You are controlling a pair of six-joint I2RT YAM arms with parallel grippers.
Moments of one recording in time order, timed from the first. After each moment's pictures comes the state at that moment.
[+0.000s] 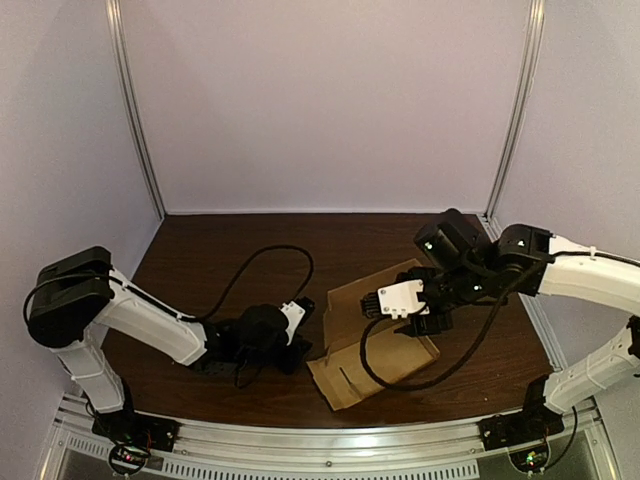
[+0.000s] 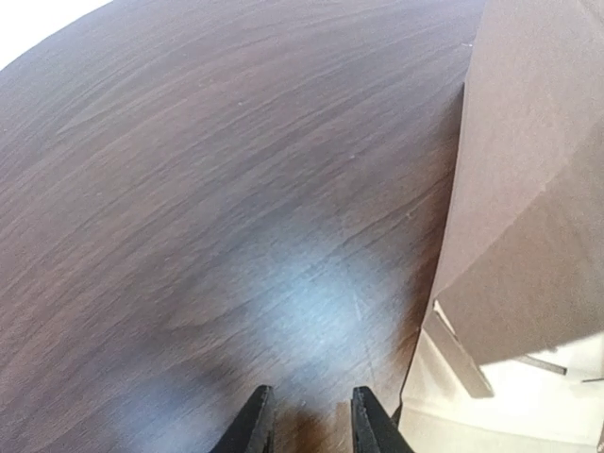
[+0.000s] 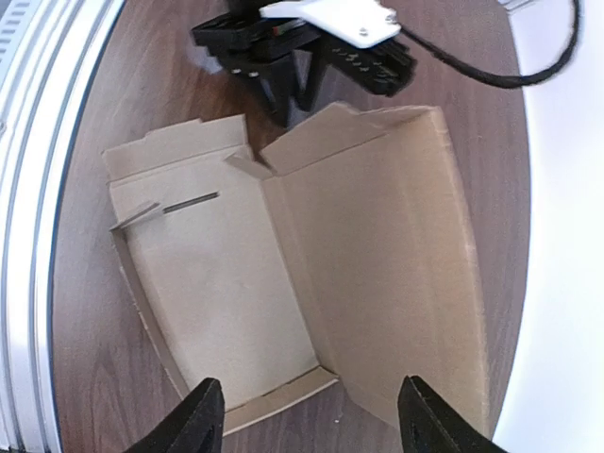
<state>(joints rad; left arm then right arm) -1.12 1.72 0.66 0.39 -0.27 -0.41 1.00 1.27 1.13 -0.81 -0.10 -0.79</state>
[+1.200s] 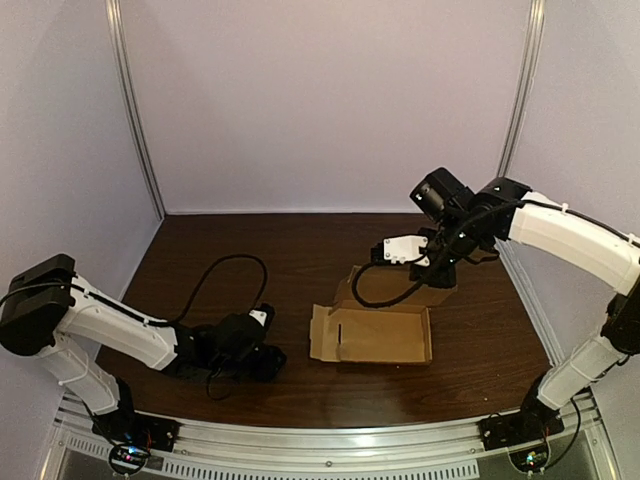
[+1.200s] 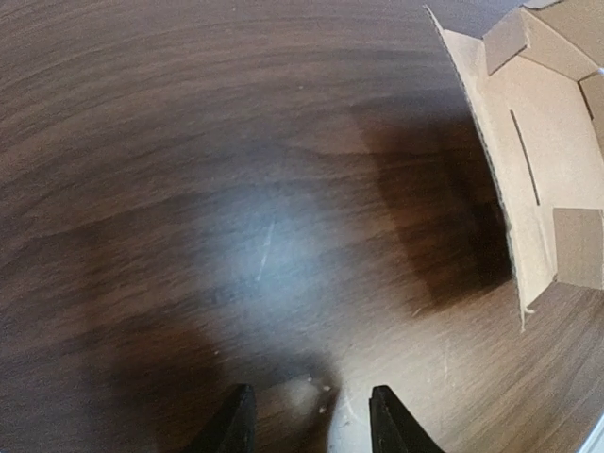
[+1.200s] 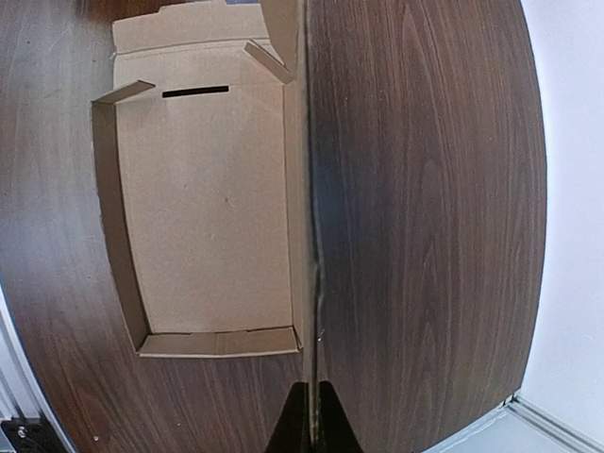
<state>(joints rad) -1.12 1.51 0.52 0.13 -0.28 -0.87 0.75 1.52 1.46 -1.04 -0.06 -0.80</state>
